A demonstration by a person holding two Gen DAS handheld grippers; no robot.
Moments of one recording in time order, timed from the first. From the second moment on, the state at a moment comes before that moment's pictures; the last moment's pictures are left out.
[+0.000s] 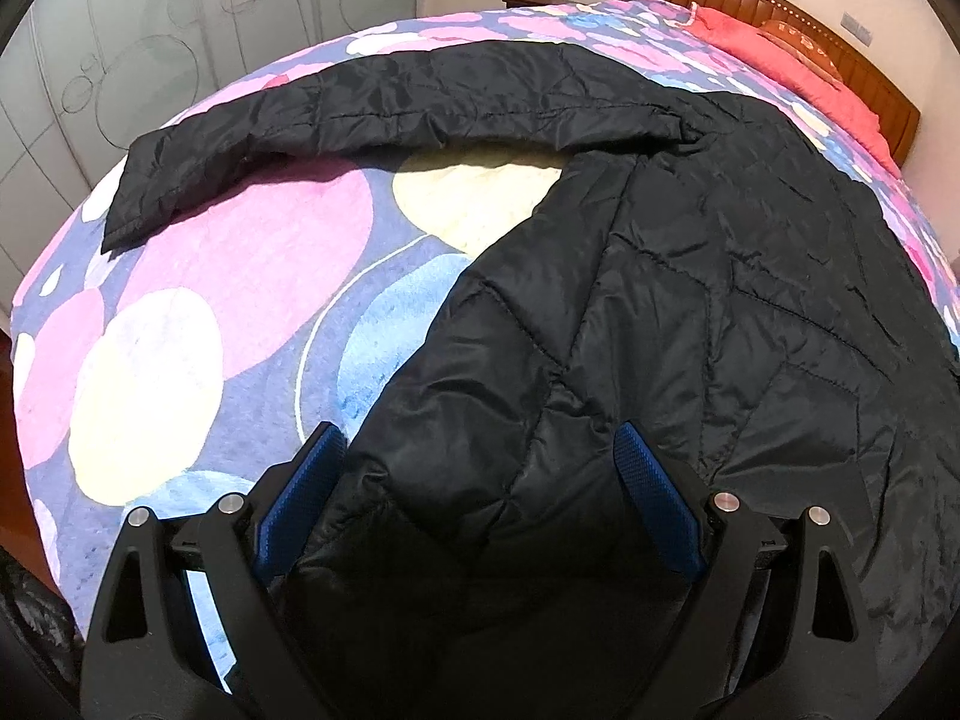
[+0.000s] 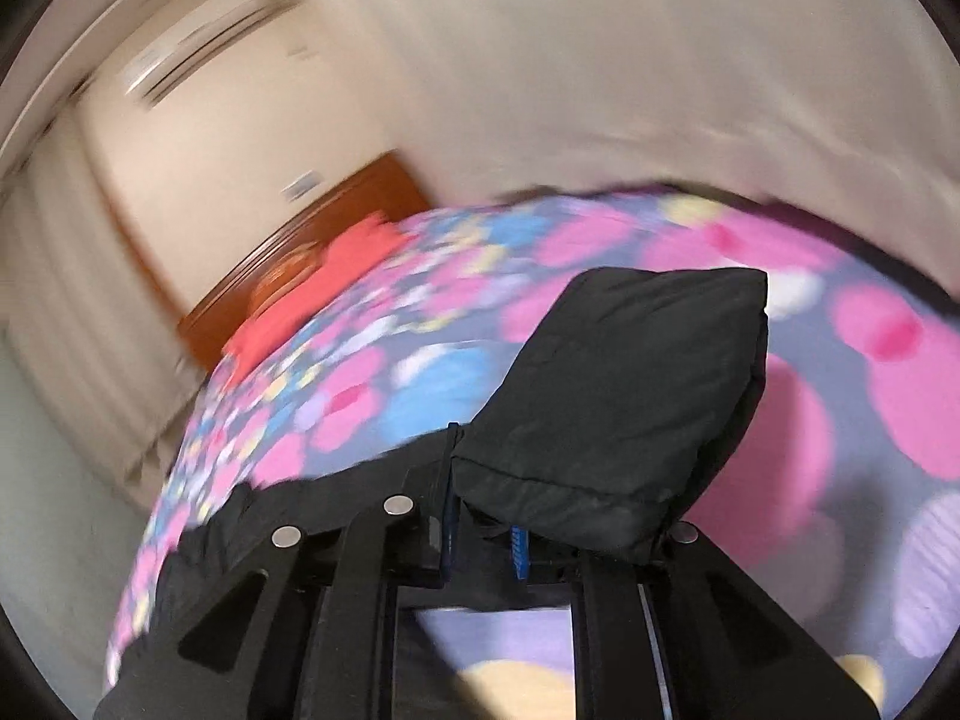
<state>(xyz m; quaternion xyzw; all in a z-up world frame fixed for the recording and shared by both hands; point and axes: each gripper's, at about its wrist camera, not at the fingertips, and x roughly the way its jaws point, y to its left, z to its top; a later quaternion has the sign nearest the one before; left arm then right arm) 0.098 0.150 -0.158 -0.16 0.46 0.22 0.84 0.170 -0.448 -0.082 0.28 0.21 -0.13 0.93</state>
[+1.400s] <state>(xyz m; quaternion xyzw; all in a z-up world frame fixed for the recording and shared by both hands) 0.101 0.149 -0.170 -0.15 0.45 0.21 0.85 0.326 -0.206 -0.094 0.08 0.37 0.03 0.93</state>
